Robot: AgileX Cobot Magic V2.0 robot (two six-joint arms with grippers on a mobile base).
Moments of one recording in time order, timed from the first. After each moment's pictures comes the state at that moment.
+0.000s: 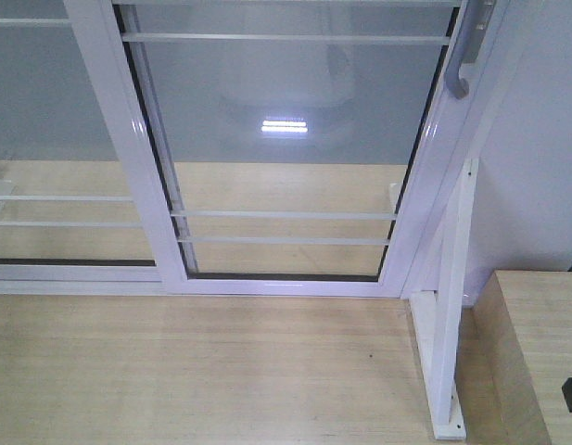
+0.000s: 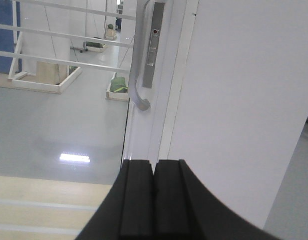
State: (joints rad) left arm -0.05 -0.01 0.03 -0.01 0.15 -0.04; right arm -0.07 -0.01 0.03 -0.03 0.11 -0.10
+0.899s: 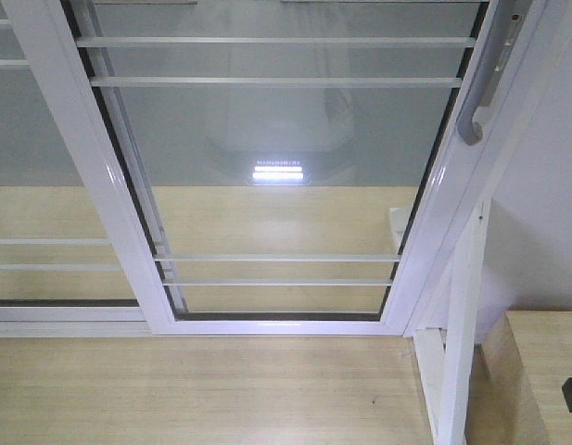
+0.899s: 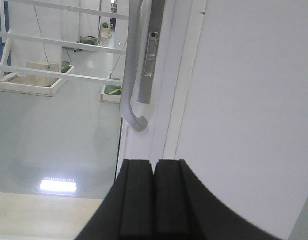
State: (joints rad) left arm -0.05 -0.01 0.03 -0.01 0.15 -0.04; right arm -0.07 -0.01 0.03 -0.03 0.11 -0.10
